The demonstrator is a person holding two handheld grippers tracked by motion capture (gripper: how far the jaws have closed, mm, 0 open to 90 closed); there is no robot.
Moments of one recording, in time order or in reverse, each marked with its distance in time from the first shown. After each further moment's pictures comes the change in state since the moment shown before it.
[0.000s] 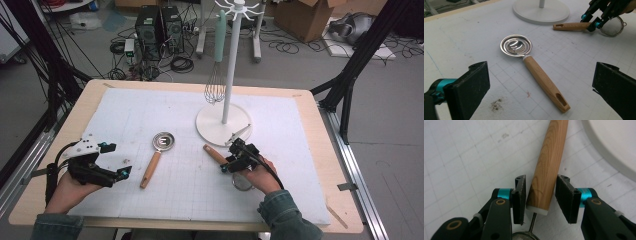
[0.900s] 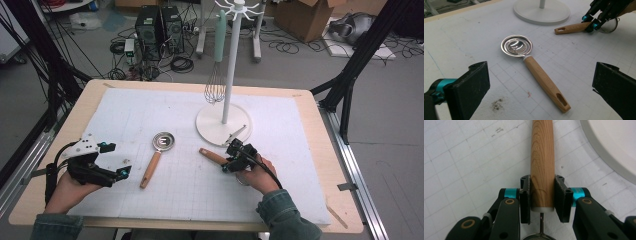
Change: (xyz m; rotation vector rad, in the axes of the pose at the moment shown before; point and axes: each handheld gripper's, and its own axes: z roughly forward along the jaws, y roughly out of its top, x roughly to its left) left arm 0.001 0.000 -0.001 -0.002 0.003 0.001; right arm 0.005 0.004 0.002 0.047 -0.065 -0.039
